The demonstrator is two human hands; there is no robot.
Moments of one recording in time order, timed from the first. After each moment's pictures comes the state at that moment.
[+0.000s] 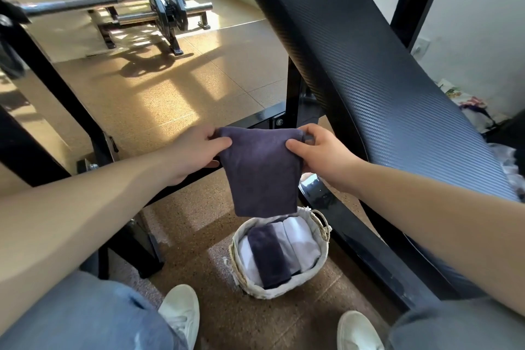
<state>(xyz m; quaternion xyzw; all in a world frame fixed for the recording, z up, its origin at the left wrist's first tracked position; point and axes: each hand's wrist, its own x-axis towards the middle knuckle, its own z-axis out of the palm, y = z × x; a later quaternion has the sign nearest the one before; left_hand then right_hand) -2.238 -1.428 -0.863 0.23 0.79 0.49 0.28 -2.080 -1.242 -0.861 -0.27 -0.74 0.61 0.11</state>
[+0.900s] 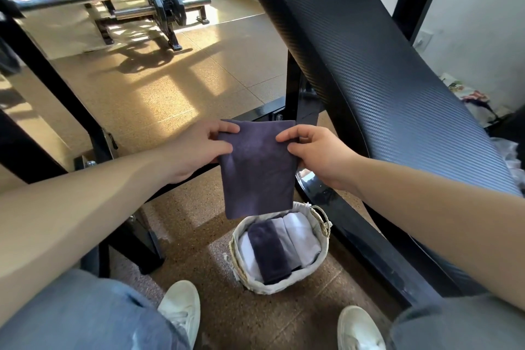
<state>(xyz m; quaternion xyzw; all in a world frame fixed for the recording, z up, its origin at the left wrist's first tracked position) -2.234 -1.426 -0.867 0.25 0.77 0.51 0.30 -2.084 -1.245 -0.868 -0.24 -0.73 0.63 0.10</state>
